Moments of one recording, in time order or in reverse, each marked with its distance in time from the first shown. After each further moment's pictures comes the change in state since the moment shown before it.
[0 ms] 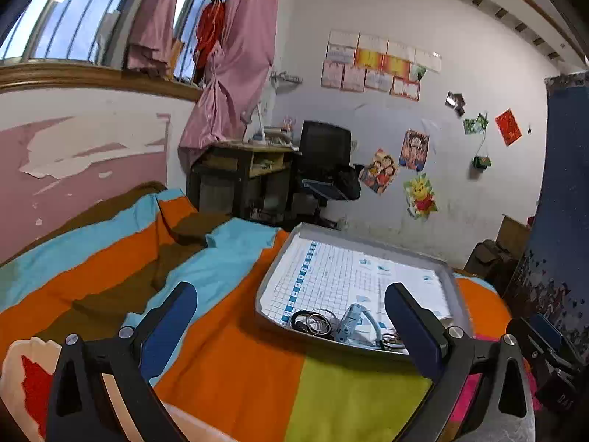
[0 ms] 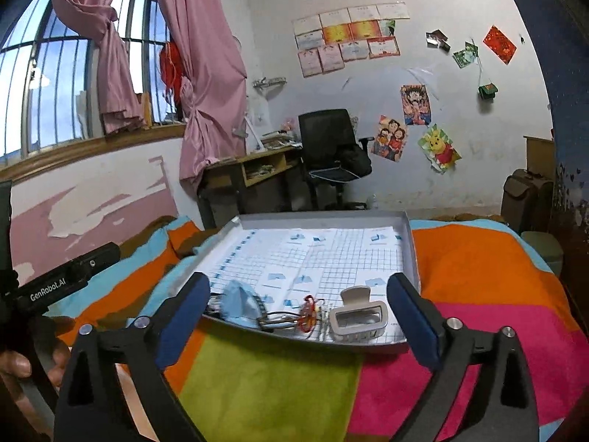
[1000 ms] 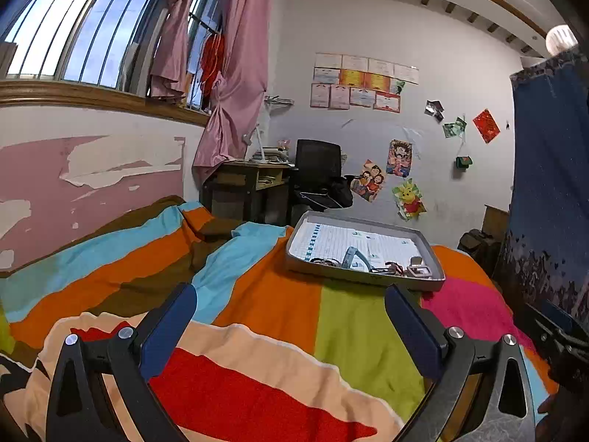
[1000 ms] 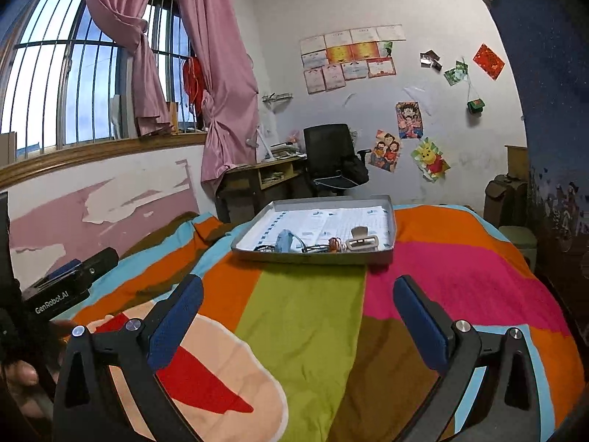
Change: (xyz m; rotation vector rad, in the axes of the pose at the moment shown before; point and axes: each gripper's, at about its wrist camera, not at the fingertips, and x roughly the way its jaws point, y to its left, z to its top) left arm -0.165 0.042 -0.089 0.076 -0.077 -0.023; right arm -0.184 0.039 -0.088 -0.010 -0.033 -0.026
